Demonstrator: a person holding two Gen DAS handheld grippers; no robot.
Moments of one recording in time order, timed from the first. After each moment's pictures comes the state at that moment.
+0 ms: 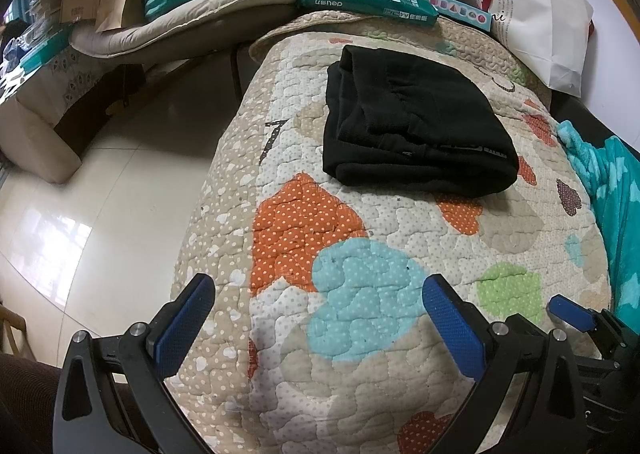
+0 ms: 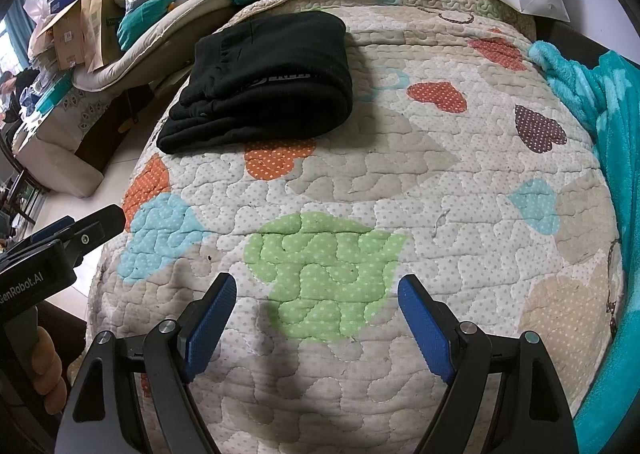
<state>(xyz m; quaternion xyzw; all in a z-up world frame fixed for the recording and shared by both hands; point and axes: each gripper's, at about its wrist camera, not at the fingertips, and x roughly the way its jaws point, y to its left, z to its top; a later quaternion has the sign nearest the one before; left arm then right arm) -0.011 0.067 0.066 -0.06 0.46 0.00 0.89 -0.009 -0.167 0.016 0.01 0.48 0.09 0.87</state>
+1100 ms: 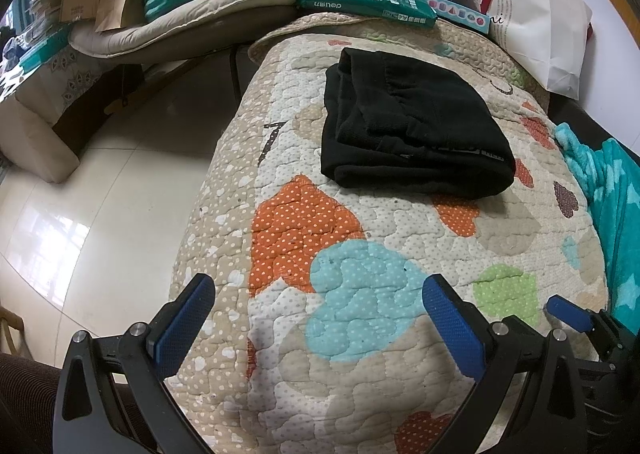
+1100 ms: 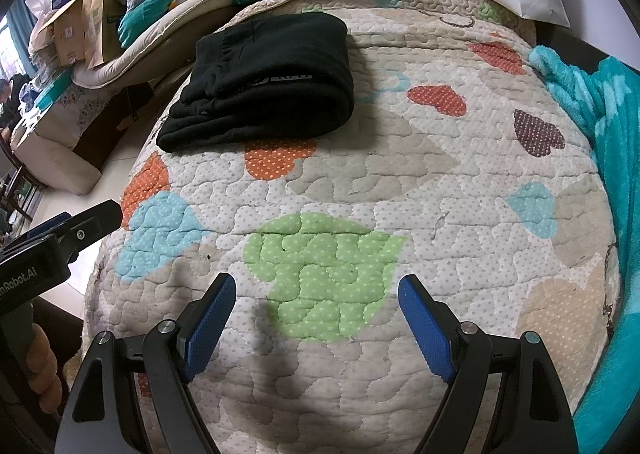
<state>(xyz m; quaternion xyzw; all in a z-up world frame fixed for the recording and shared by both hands) -0.012 0.067 0.068 -0.07 0.46 0.00 0.89 -0.012 -0.163 0.019 -0.01 0.48 0.08 0.87</state>
